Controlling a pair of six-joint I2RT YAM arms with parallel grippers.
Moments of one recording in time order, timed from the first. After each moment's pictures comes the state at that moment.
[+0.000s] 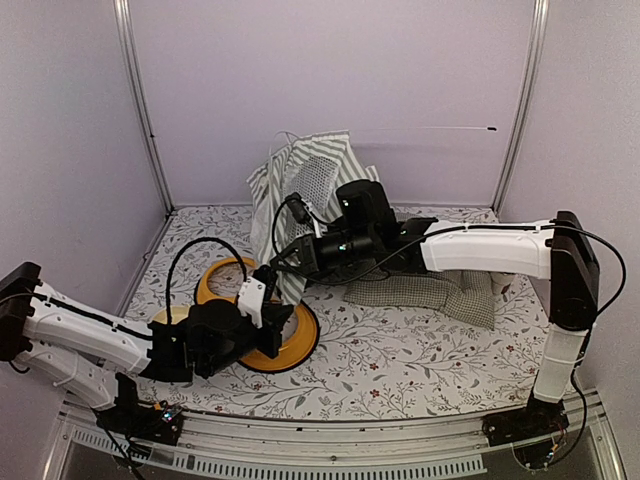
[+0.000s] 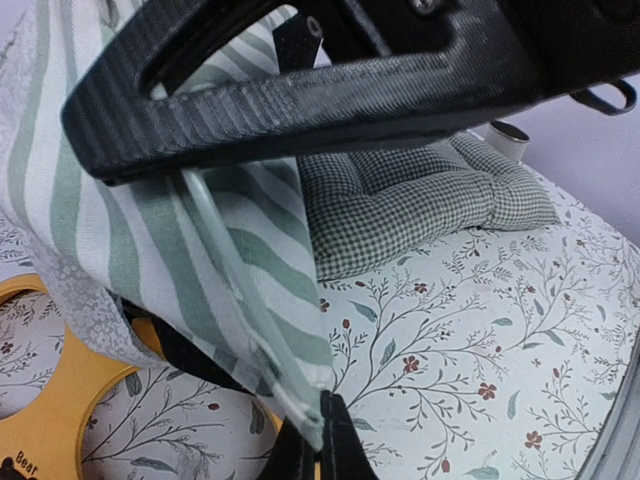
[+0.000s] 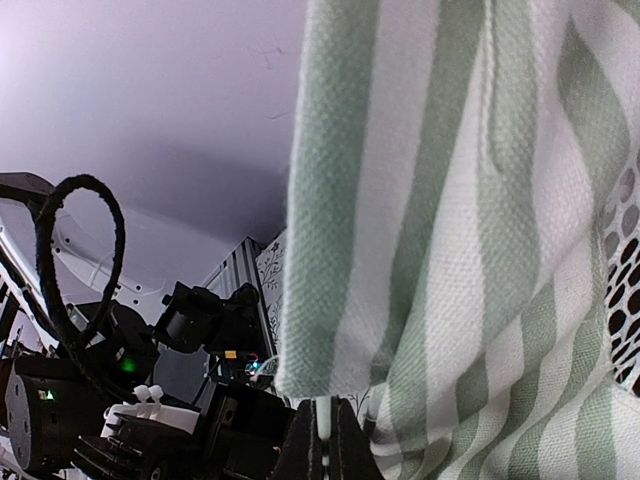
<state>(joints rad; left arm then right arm) -1.24 1.31 0.48 0.49 -0.55 -0.31 0.94 1.89 1.47 0.04 -0.51 0.54</state>
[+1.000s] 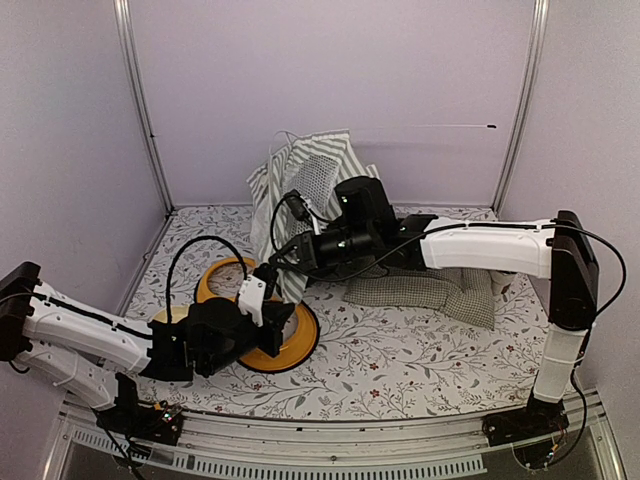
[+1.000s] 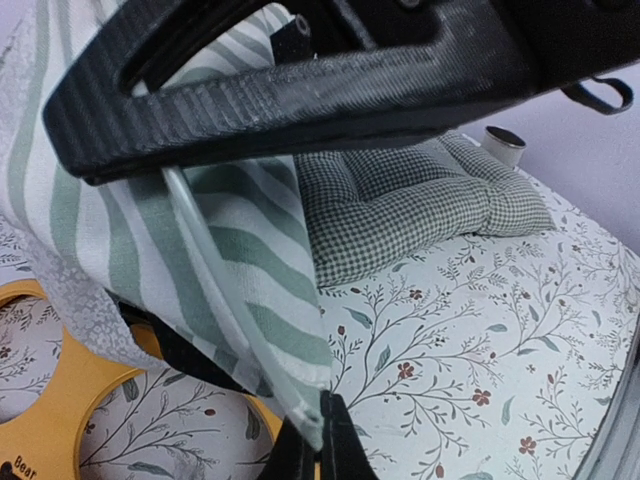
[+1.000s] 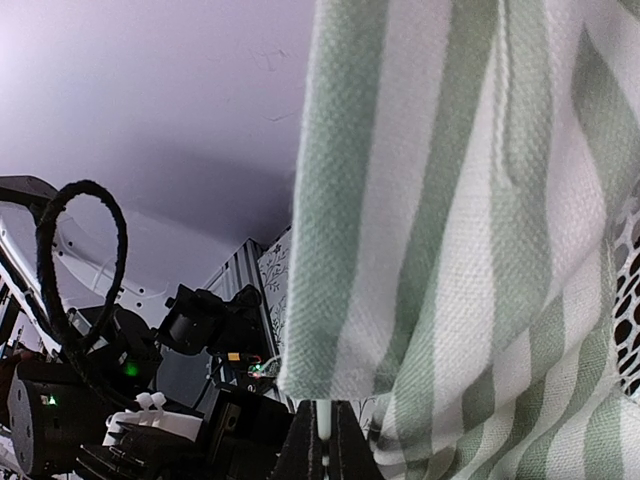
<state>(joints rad) -1.24 1.31 0.49 0.49 -0.55 -0.31 0.94 1.89 1.50 0.02 -0.51 0.54</state>
